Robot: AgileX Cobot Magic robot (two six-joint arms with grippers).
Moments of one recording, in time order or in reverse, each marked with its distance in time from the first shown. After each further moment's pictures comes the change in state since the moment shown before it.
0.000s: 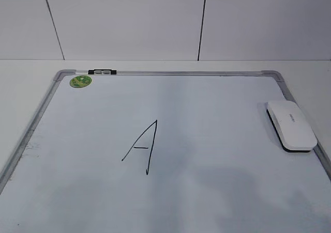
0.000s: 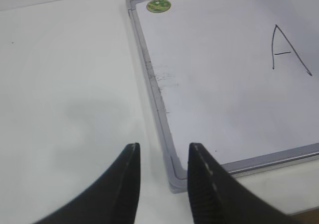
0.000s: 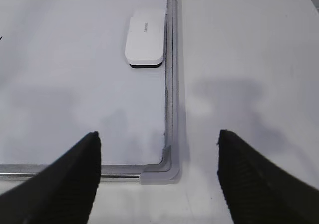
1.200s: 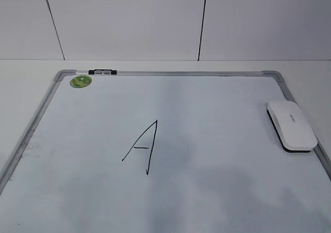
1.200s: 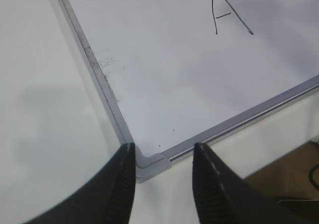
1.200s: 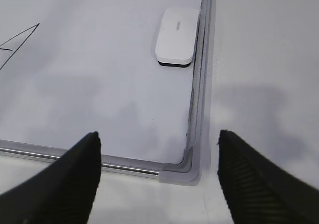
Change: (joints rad) left arm -0.264 0.129 0.000 0.000 -0.006 0.000; right arm 0.135 0.000 0.000 0.000 0.000 0.000
